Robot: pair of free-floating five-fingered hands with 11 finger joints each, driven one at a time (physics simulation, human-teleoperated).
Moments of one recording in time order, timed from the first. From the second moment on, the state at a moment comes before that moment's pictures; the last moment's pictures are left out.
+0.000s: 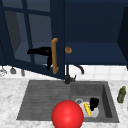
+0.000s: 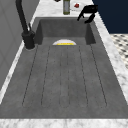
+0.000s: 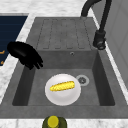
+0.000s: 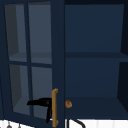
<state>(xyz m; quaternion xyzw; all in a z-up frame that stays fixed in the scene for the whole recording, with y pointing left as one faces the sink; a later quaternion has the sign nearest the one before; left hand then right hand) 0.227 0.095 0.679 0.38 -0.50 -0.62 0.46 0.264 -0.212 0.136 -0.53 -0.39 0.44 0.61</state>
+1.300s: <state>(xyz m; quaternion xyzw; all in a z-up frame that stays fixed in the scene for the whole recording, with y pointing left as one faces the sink) 0.360 0.060 0.678 0.46 -0.43 -0.55 0.54 0.264 -0.212 0.136 -0.53 -0.39 0.44 0.61</state>
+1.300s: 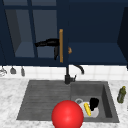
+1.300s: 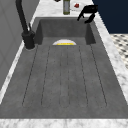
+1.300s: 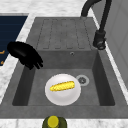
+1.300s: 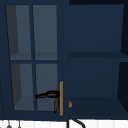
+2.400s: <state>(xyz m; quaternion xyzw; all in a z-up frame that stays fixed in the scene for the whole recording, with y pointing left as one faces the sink) 0.327 0.100 0.666 0.46 -0.43 -0.54 0.55 0.264 -0.212 0.136 -0.53 -0.39 0.44 0.61</state>
